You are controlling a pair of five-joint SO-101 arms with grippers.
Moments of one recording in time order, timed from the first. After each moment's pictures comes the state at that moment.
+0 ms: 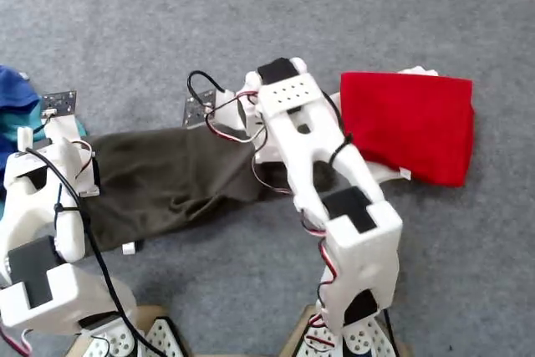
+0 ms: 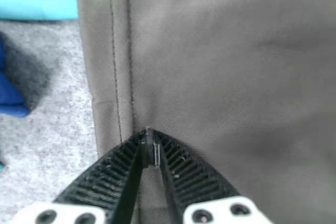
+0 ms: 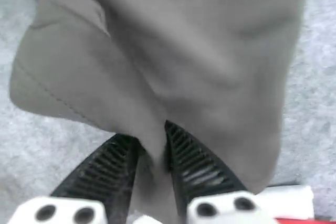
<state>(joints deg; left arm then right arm) -29.6 -1.5 39.5 48.7 -14.6 -22.1 24.2 -10.9 87.7 66.9</state>
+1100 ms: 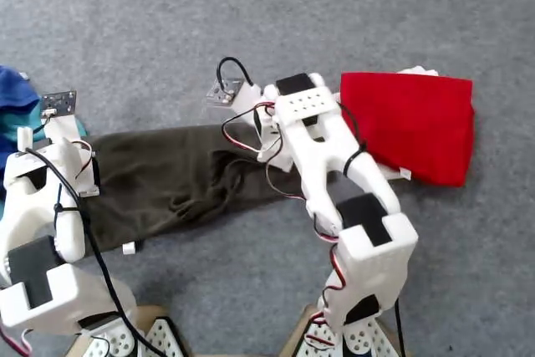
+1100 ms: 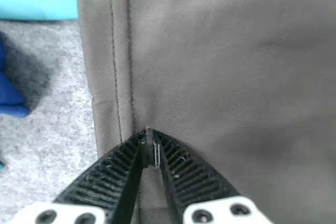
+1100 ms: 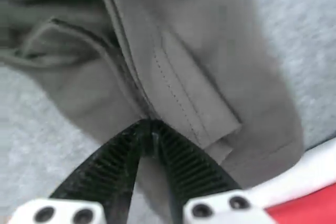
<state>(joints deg) -29.6 -1.5 39.4 48.7 -14.6 -18.5 18.0 4.9 73.3 47.1</state>
